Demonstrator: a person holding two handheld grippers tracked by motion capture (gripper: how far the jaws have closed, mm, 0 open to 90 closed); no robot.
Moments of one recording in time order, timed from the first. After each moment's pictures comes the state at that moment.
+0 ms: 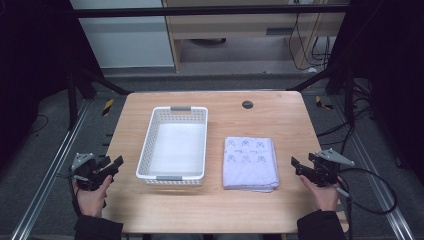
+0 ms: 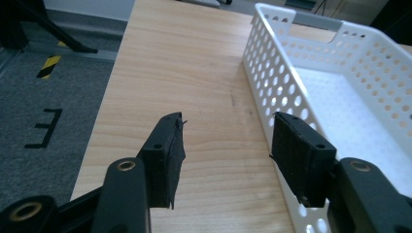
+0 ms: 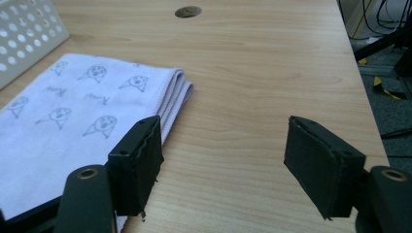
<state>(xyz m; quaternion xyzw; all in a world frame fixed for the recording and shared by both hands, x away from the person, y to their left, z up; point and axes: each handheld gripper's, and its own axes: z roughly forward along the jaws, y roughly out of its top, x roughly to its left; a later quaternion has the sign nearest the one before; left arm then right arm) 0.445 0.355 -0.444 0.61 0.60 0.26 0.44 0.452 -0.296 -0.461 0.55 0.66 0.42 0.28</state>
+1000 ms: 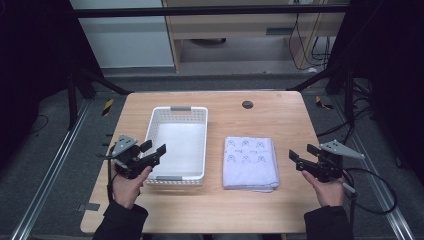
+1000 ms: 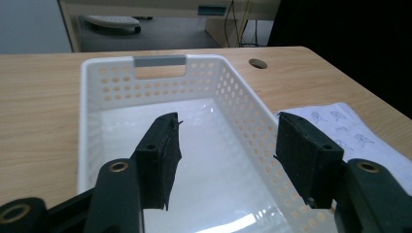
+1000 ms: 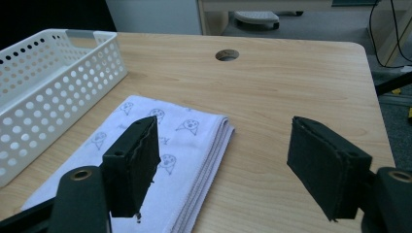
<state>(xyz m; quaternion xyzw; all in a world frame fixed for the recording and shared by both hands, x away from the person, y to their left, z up) 0.451 0.231 -0.380 0.68 0.48 0.23 0.50 0.442 -0.284 -0.408 0.51 0.67 0.47 0.26</state>
